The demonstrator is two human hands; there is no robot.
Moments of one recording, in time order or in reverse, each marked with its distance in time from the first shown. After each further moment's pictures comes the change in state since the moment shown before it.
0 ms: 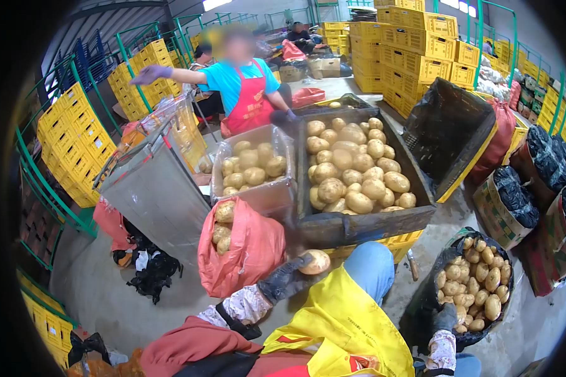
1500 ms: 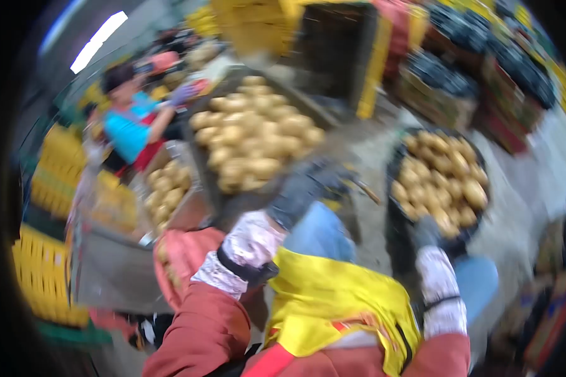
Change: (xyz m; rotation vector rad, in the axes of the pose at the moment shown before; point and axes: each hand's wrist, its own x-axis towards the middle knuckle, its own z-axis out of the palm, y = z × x) left_hand 0.168 -0.058 0.154 0.851 -0.503 -0.198; right_hand -0.011 -0.023 -0.008 -0.052 0.053 0.205
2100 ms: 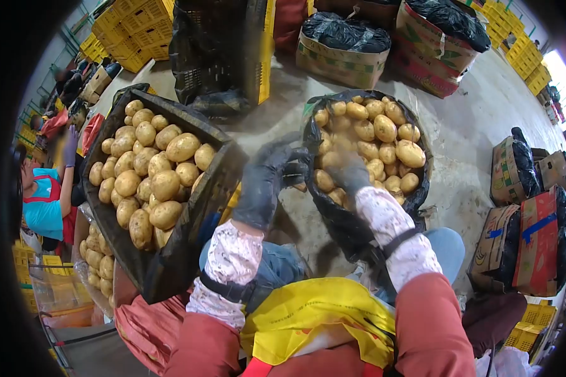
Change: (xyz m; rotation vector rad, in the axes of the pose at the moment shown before) left_hand 0.121 -0.051 0.034 -0.175 0.179 -0.032; right_hand 0.104 -0.039 -0.031 0.348 0.027 0.044
